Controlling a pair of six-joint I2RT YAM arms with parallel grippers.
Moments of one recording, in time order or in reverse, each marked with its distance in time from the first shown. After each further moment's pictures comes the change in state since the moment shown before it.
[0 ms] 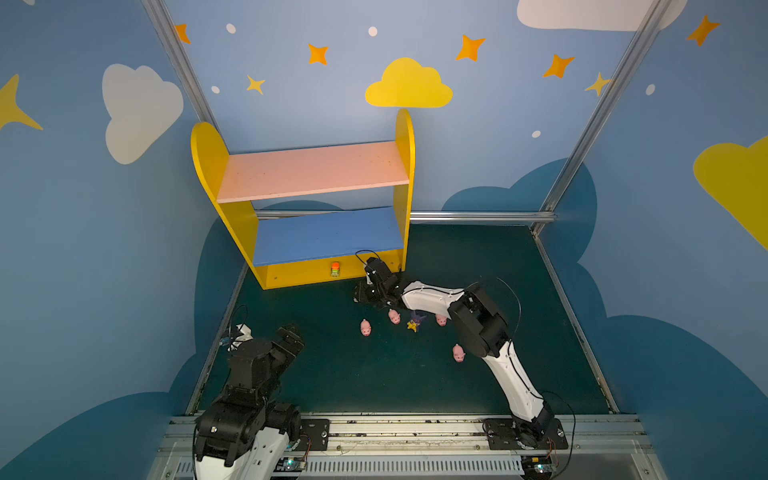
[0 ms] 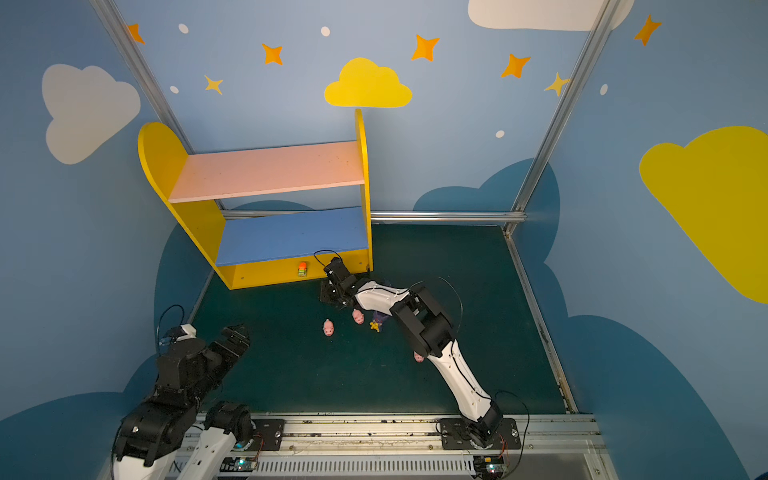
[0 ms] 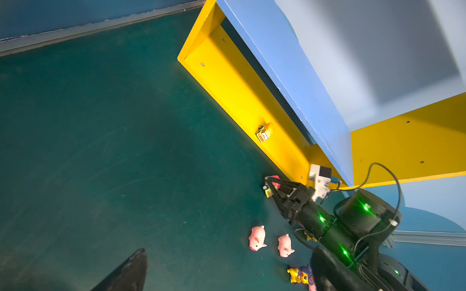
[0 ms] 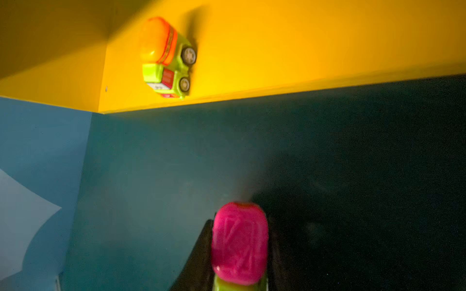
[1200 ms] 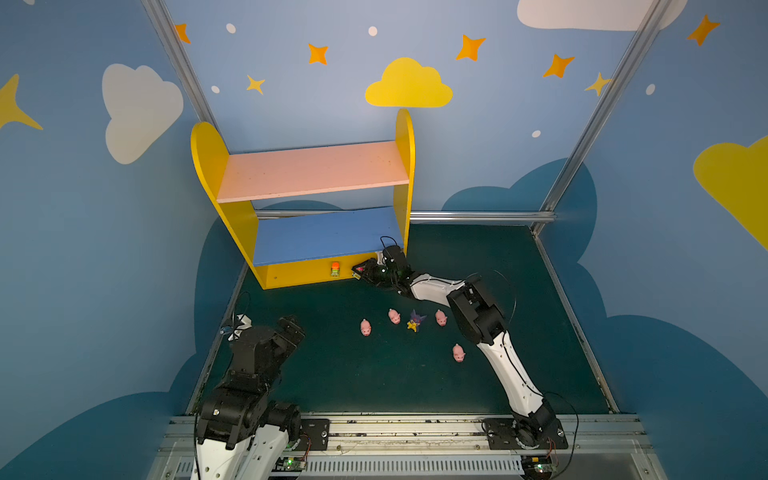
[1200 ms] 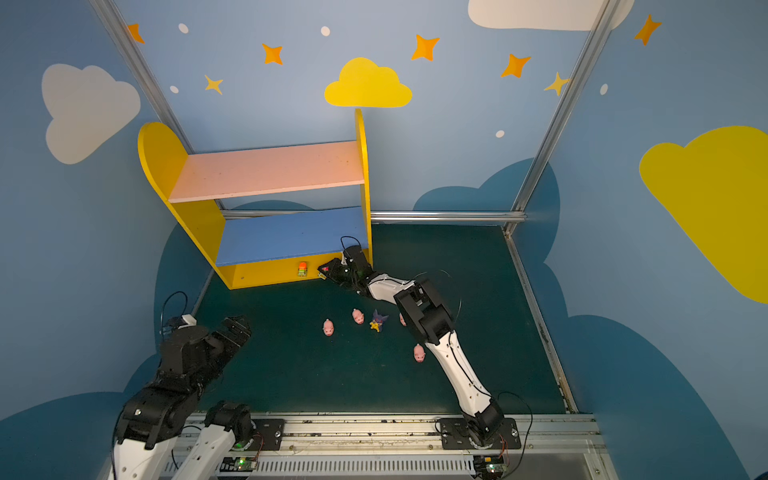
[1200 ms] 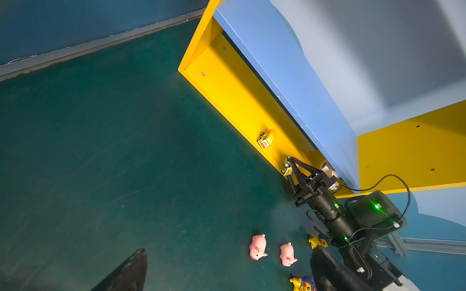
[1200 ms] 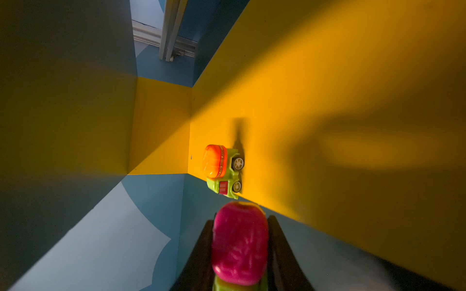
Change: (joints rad) left arm 0.000 0.115 0.053 0.038 -0.031 0.022; right arm -0.109 0.172 0.176 0.313 -0.207 0.278
